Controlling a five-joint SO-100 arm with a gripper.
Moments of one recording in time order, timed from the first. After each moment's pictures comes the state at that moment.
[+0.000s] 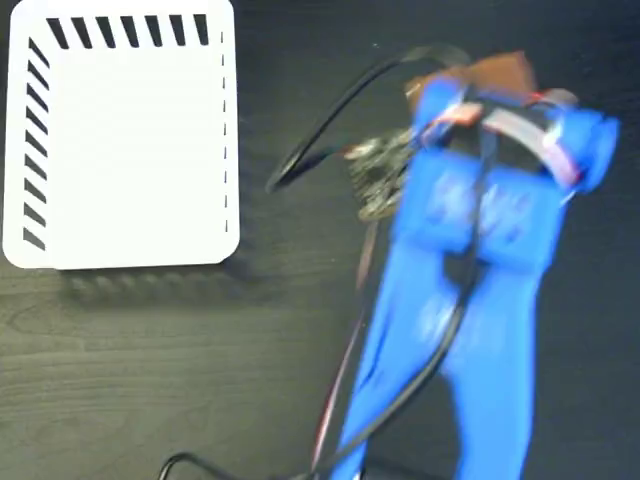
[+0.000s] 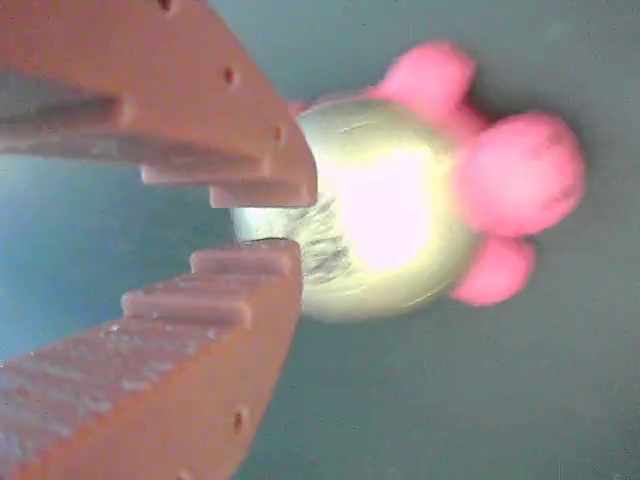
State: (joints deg) arm 26.7 87.1 78.6 84.3 -35.7
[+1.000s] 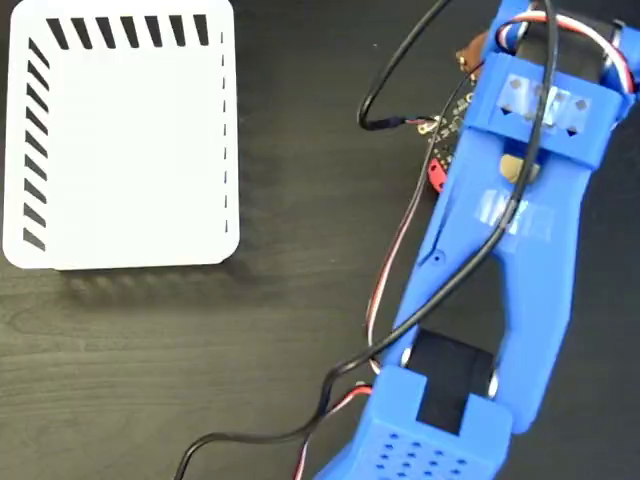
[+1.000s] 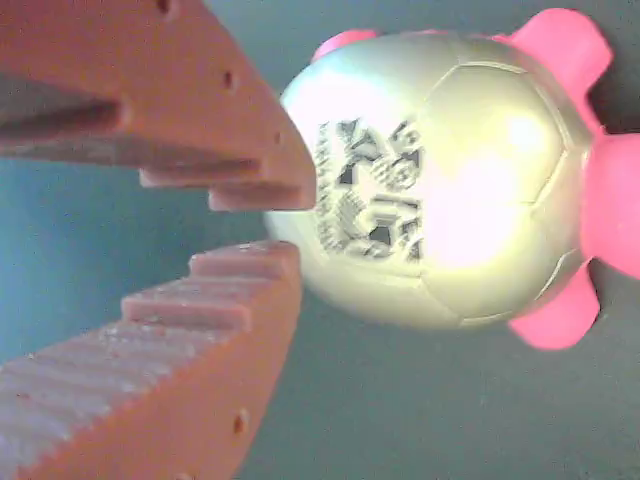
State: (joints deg) arm 29.6 64.0 54.5 89.8 -56.2
